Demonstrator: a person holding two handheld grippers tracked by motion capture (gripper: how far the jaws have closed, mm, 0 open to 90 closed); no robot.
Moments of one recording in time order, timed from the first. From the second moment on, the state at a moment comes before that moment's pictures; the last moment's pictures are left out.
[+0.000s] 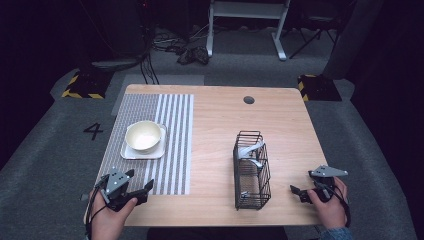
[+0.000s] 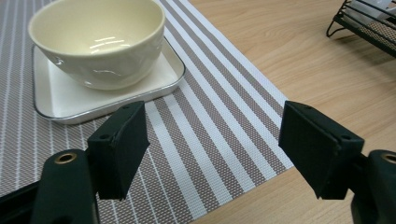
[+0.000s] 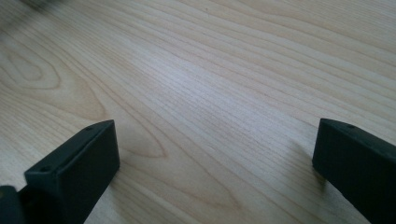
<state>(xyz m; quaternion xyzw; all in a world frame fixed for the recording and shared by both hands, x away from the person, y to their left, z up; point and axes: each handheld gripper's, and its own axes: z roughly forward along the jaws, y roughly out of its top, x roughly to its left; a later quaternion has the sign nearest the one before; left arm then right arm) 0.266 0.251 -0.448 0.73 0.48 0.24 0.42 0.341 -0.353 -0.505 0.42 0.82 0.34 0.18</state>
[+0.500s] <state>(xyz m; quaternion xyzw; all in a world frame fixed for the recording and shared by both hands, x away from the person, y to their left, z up) 0.258 0.241 -0.426 0.72 0.48 0.25 0.44 0.341 -0.353 -0.505 0.43 0.82 0.34 0.18</state>
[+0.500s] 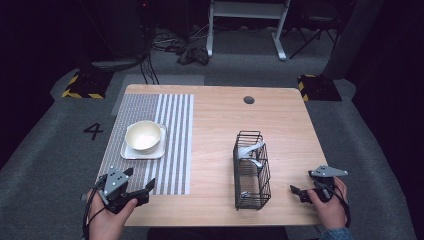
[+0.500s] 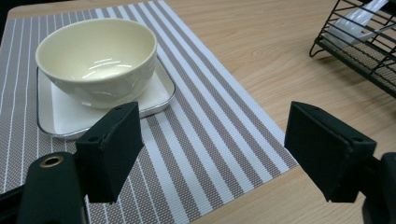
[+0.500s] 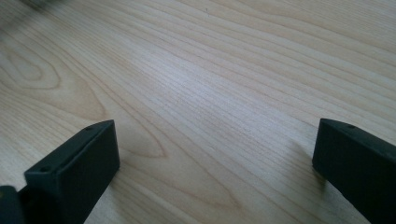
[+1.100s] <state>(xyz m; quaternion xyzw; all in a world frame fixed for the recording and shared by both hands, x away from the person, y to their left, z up) 0.275 0.200 -0.414 0.75 0.41 0.24 0.45 0.341 -0.353 -0.505 0.43 0.82 0.34 0.18</state>
